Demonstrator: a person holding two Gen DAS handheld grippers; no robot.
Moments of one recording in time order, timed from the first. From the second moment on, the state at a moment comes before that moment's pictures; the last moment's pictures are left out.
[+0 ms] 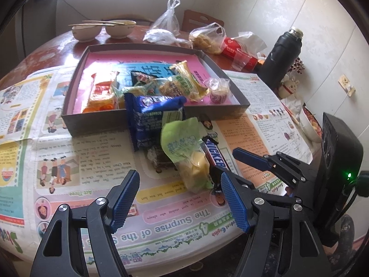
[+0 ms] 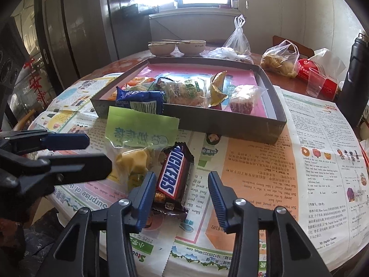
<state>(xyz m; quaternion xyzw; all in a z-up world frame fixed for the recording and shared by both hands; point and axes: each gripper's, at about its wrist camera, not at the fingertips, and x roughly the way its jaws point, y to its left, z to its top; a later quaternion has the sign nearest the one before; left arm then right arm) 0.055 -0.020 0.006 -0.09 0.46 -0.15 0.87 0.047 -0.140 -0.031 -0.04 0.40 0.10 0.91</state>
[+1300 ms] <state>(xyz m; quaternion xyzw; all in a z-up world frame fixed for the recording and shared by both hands) 0.084 -0.051 -0.020 -0.11 0.50 -0.17 0.84 0.064 -0.167 -0.042 -0.05 0.38 0.11 0.92</state>
